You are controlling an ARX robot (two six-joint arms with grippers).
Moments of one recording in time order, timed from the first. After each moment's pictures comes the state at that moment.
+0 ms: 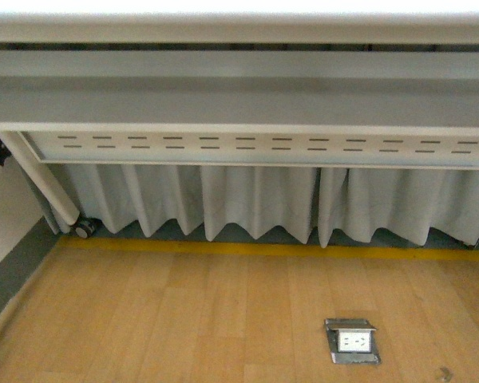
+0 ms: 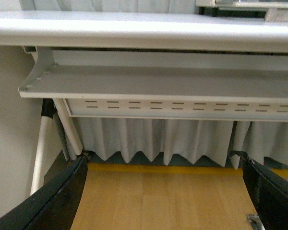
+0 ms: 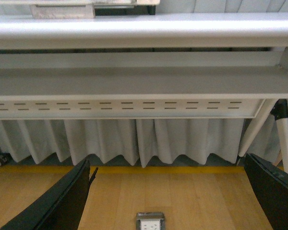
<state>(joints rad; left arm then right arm) 0.00 0.01 0.01 0.00 0.00 -0.01 0.00 0.00 0.01 0.00 0.00 -0.01</state>
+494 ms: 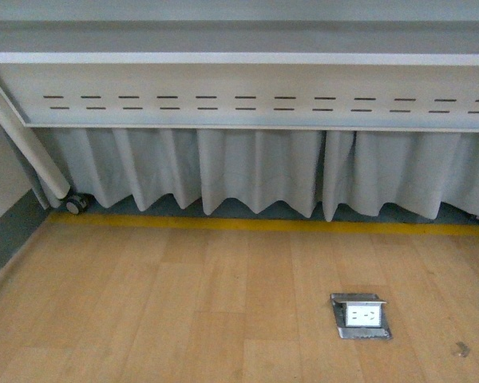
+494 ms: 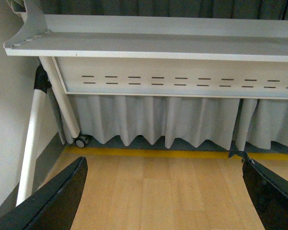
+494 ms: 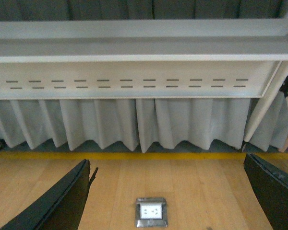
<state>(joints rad) 0.00 0.01 0.01 -0.01 0.00 -0.01 0.00 0.00 0.01 0.00 0.00 -0.01</state>
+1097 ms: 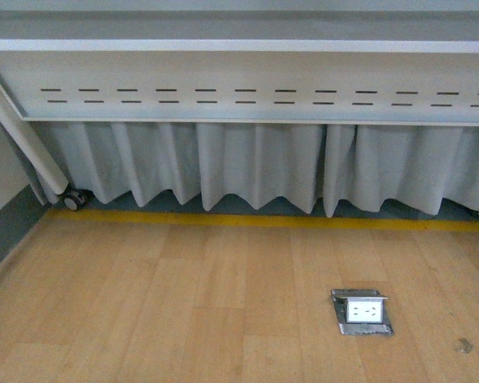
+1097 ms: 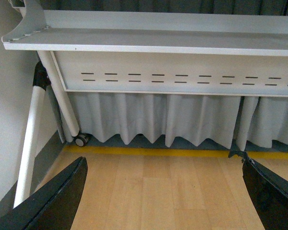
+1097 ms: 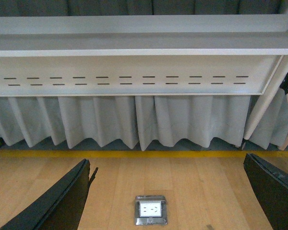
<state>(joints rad) 0.00 0.01 0.01 0.00 0.00 -0.01 0.00 0.00 0.01 0.00 0.00 -0.01</state>
